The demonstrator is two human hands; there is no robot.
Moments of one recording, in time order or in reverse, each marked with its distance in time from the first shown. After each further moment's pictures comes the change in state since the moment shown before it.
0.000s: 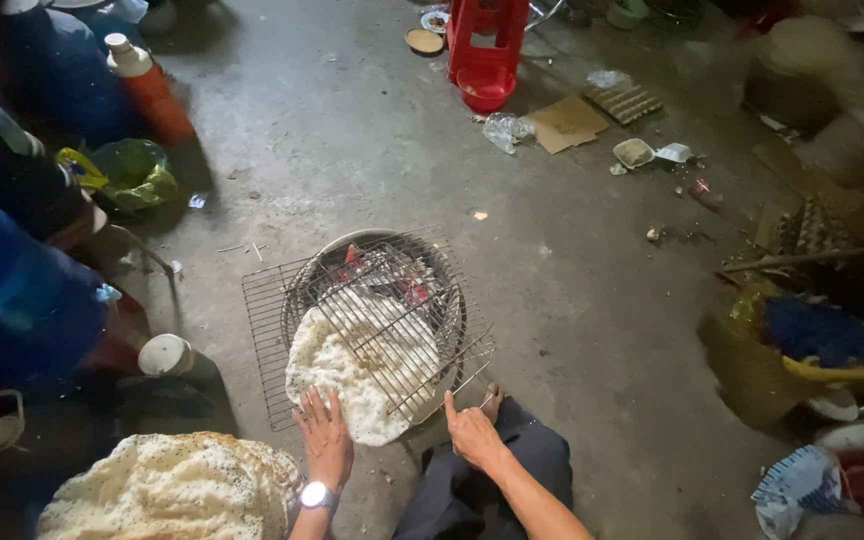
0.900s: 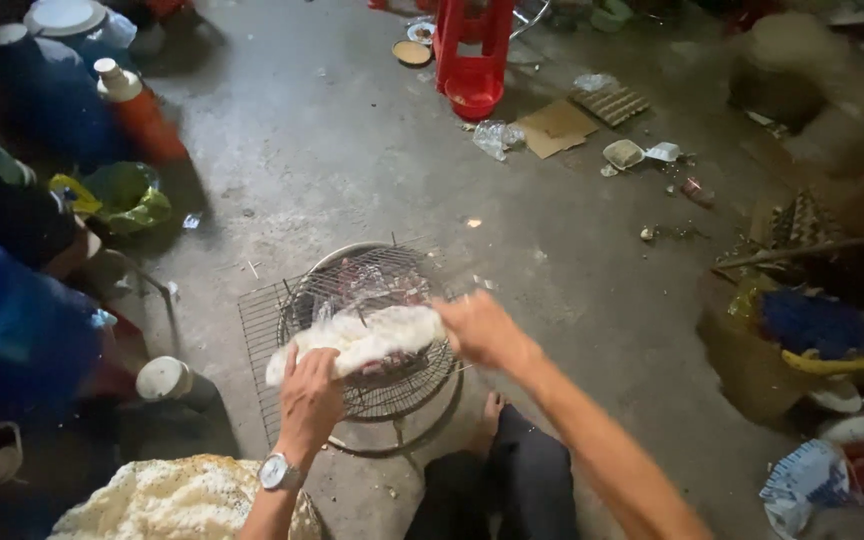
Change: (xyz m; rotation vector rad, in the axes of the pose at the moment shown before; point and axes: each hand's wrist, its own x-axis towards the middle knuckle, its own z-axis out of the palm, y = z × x) left_hand 0.134 0.037 -0.171 -0.333 0.218 0.244; right_hand 0.084 0.043 -0.275 0.152 0.346 -0.155
